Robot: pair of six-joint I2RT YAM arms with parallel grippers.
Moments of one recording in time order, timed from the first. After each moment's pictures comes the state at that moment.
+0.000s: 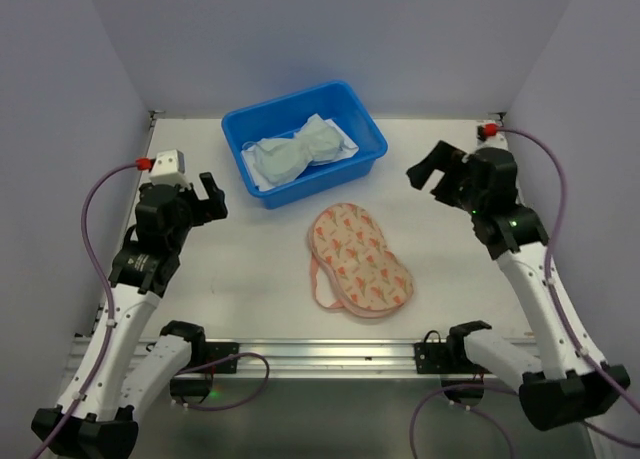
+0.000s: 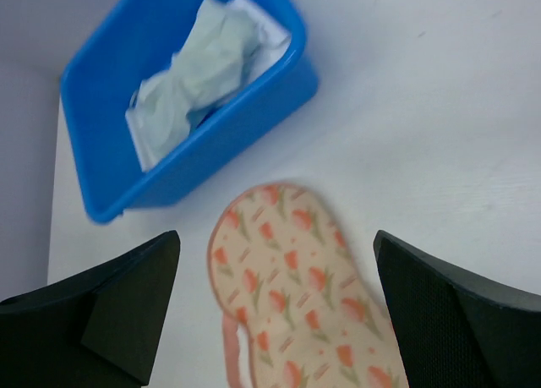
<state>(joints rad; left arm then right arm) -0.20 0.77 0.86 -0.45 -0.20 -0.29 0.26 1.05 1.12 -0.55 -0.02 0.61</state>
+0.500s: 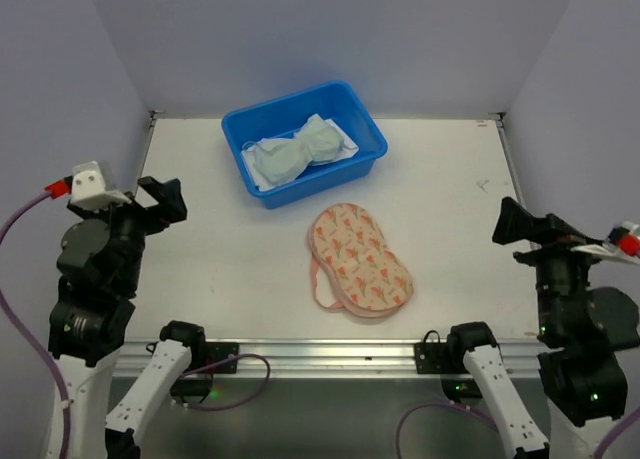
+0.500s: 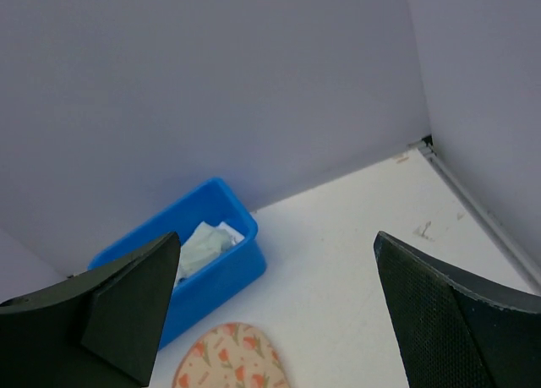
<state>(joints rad) -0.20 0.59 1.16 -0.68 -0.30 -0.30 0.15 0.40 1.17 -0.67 0.31 0.40</state>
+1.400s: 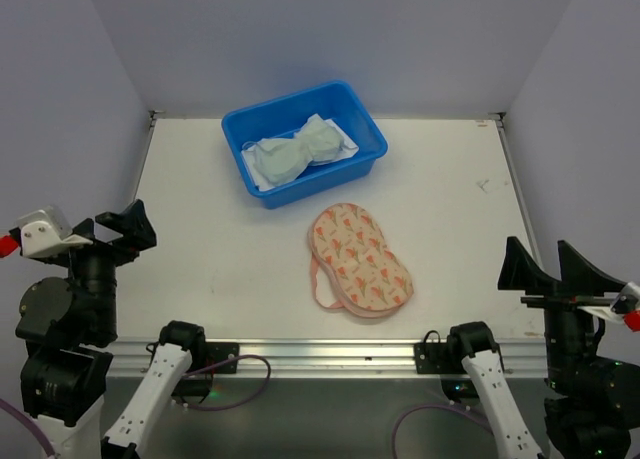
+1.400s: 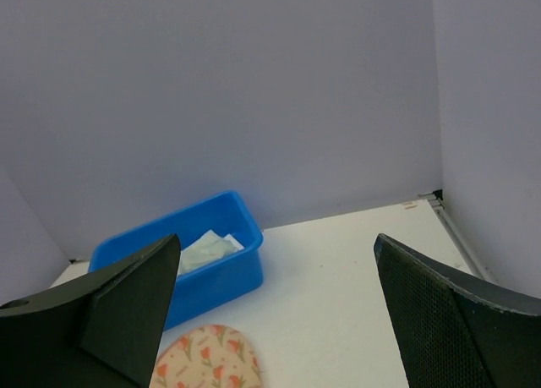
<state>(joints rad) -0.20 0.41 1.26 -0.77 -0.45 -0.27 0.19 0.12 1.11 -0.65 0.22 0.22</state>
